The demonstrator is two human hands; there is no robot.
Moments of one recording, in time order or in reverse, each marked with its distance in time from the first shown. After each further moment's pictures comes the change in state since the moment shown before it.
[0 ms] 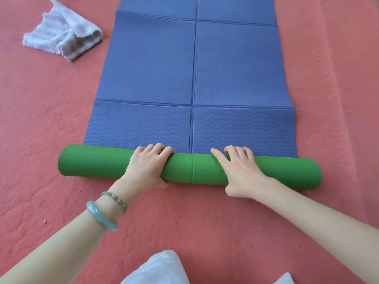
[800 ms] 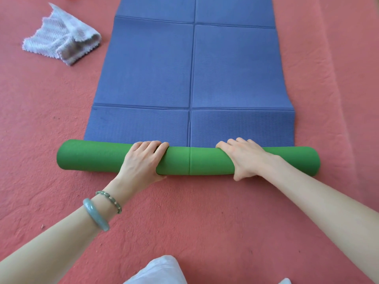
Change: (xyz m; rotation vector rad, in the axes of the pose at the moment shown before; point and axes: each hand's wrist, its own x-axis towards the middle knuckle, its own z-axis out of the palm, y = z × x) left_hand 0.008 -0.010 0.004 0.008 0.189 0.017; right_hand 0.038 0.040 -0.021 -0.042 -0.144 -0.098
